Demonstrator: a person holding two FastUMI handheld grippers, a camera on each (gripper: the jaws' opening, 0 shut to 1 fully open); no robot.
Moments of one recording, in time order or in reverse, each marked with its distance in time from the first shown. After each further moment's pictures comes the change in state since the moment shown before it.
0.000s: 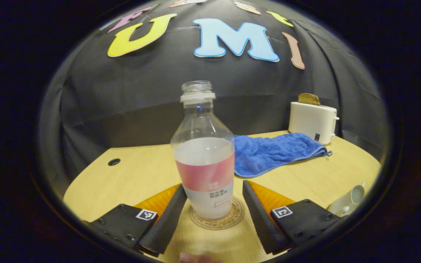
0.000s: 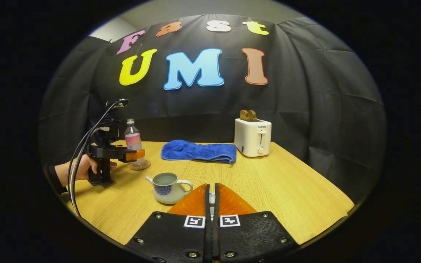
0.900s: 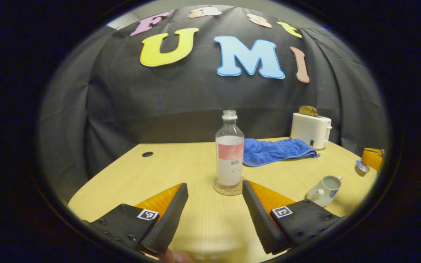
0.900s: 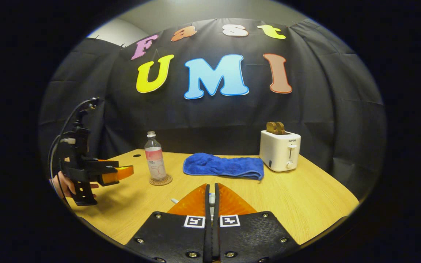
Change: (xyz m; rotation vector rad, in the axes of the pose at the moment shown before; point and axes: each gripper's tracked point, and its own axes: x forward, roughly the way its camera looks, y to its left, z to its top) left arm -0.164 0.041 0.004 -0.068 -0.087 0.118; right arm 0.048 0.074 0.042 -0.010 -0.084 0.175
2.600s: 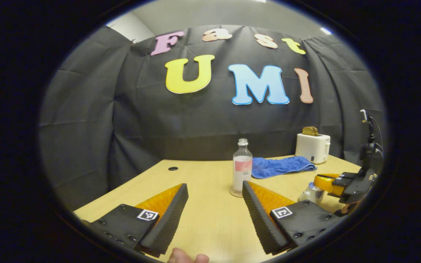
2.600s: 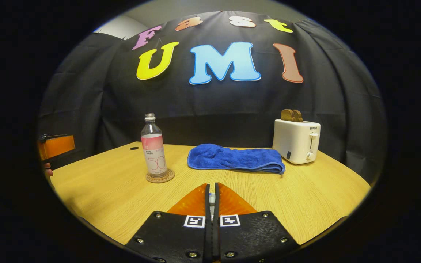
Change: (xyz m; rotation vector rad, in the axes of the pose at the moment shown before) left arm -0.090 0.019 0.025 0.010 -0.160 0.094; right arm 0.059 0.023 -0.046 -0.029 0.041 -0.031
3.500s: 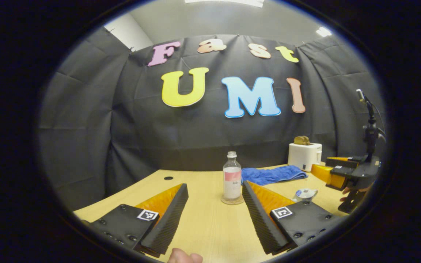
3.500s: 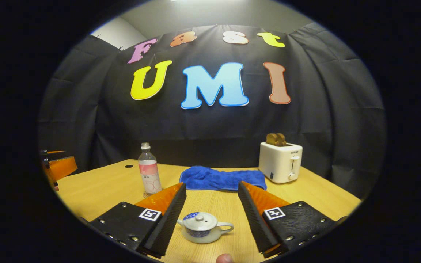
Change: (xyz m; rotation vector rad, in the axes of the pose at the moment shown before) left arm -0.029 -0.025 0.024 0.009 -0.110 -0.032; right arm -0.058 -0.033 0.084 0.002 -0.181 -0.106
